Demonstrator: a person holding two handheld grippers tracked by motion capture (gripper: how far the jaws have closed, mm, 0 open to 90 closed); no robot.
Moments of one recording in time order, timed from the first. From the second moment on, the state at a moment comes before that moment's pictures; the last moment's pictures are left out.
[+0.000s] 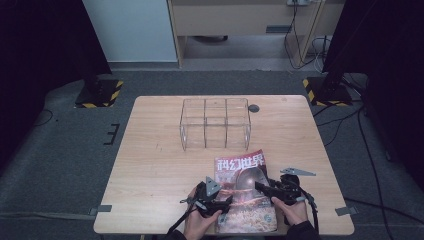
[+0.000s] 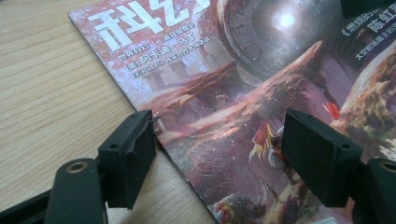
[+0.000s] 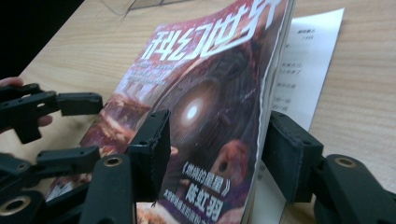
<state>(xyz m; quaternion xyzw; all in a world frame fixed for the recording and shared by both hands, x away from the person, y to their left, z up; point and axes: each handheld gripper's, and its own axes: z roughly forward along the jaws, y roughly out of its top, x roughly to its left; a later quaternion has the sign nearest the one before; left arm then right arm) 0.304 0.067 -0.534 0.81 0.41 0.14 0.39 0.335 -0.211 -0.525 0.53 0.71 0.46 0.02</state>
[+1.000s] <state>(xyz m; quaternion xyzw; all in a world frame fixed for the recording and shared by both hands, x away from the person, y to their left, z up) 0.310 0.081 -0.531 0.79 0.43 0.13 0.42 0.345 -0.207 -0.516 0.52 0.72 0.46 0.00</state>
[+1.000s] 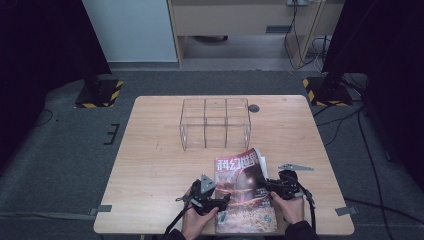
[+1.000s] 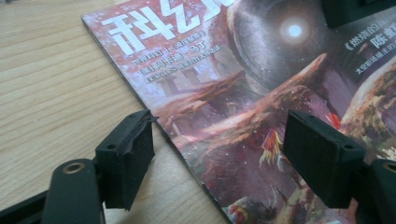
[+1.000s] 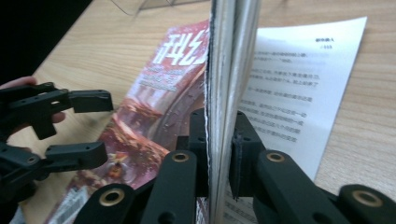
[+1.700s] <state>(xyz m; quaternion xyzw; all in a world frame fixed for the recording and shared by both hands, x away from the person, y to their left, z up) 0.317 0.092 -0.523 0.77 0.44 0.10 0.45 0.324 -0.199 -0.479 0.43 0.72 0.55 0.03</state>
